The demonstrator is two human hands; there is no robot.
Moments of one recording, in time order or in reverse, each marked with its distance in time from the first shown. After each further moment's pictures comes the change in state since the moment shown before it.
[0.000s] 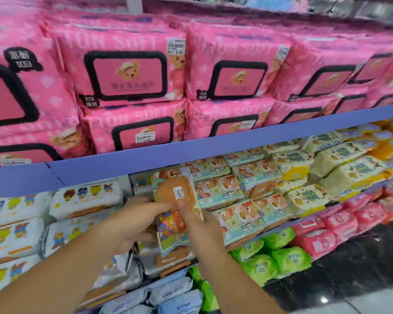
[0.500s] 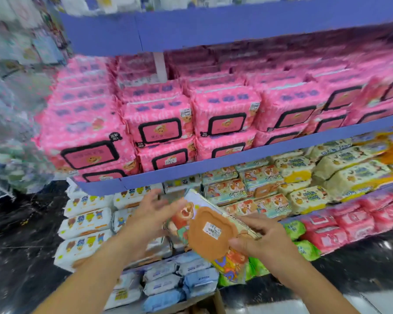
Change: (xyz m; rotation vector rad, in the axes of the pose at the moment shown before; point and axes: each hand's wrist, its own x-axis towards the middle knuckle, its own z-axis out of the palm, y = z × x) left_hand -0.179 0.050 0.005 -0.127 0.110 0.155; right_hand -0.136 -0.062 -0.148 -0.277 -0.267 -0.325
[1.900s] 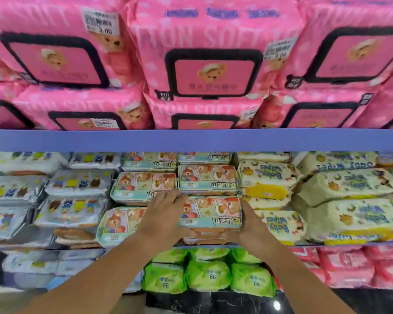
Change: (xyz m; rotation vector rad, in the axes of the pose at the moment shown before) left_hand 0.252 -0.086 0.297 1.194 0.181 0.198; right_hand 0.255 0.213 -0.248 -0.092 -0.315 0.136
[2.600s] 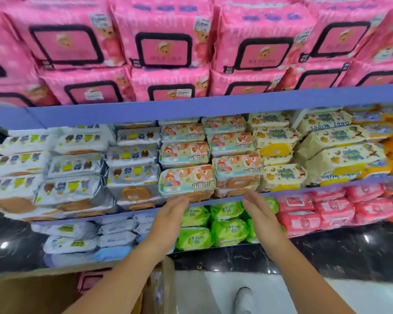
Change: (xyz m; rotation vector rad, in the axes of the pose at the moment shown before) left_hand -0.180 -0.070 -0.021 -1.229 -0.073 -0.366; right_hand -0.154 -0.033 0.152 0.217 0.383 0.019
